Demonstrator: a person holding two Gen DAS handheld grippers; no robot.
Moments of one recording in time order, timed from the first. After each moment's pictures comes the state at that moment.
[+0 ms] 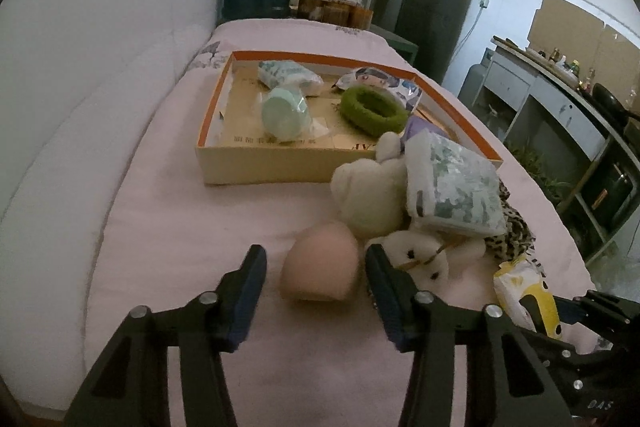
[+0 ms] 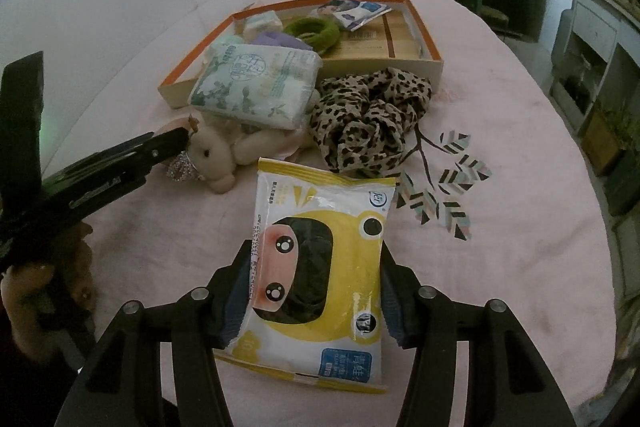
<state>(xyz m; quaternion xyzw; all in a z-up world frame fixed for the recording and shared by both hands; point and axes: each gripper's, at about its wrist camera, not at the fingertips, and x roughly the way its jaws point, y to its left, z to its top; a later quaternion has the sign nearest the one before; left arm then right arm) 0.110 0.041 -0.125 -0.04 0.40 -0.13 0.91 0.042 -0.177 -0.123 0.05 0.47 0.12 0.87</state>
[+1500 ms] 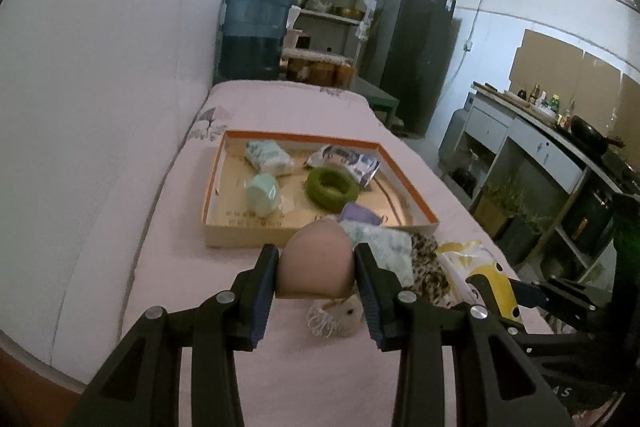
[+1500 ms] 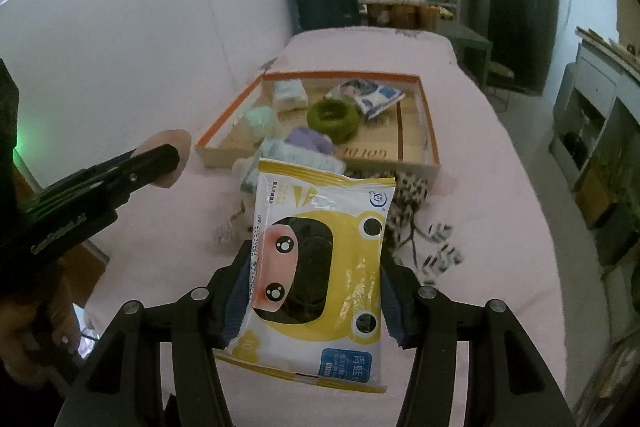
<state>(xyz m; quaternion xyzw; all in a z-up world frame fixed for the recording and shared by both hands) 0.065 0.034 -0.037 -0.06 0.31 -0.14 0.94 0.033 -0.173 -0.053 0.02 0.39 0.13 0.91</state>
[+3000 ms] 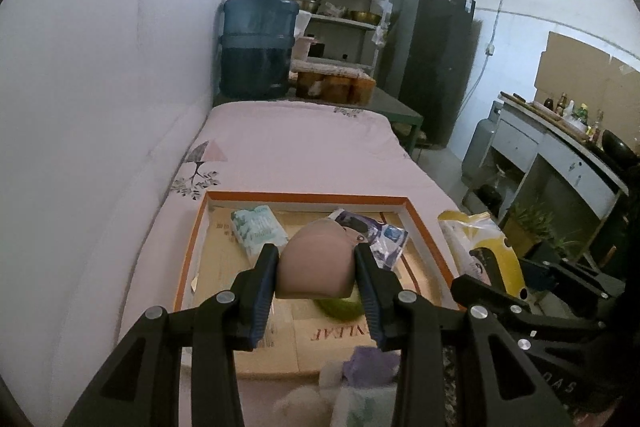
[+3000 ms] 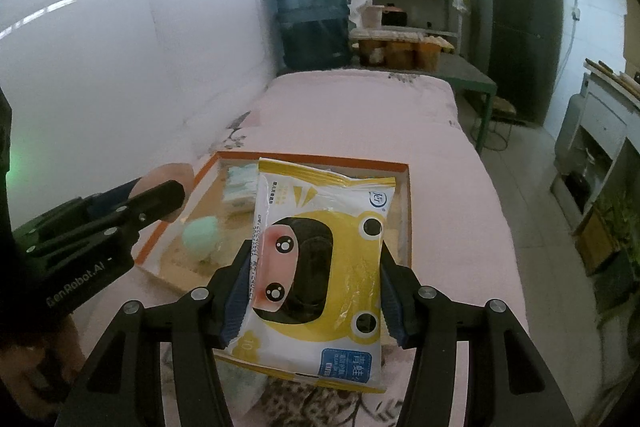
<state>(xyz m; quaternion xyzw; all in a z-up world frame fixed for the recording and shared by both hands) 0.198 -0.009 -0.023 -0.04 0.31 -0.10 0.94 0.173 -0.200 -0.018 0.01 0.35 0.13 0.93</state>
